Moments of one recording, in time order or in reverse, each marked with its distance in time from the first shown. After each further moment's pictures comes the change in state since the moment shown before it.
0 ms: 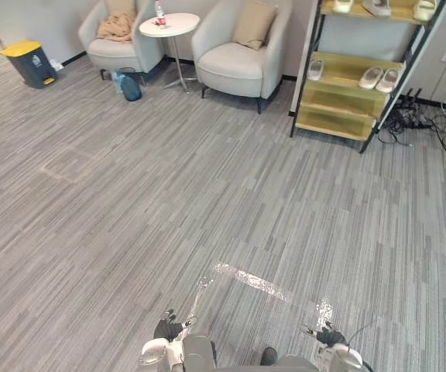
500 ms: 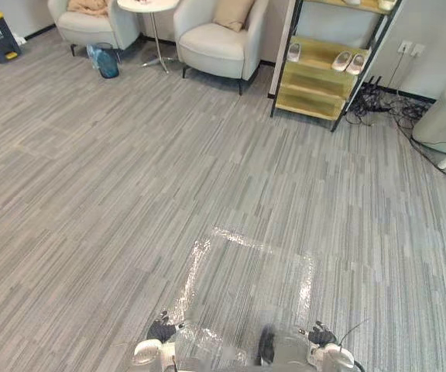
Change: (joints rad) left arm 0.018 0.061 -0.035 0.026 -0.012 0.001 0.001; right arm 0.012 -0.006 0.009 0.000 -0.029 0.000 0.021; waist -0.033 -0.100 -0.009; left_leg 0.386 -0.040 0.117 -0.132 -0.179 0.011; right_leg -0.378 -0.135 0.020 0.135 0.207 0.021
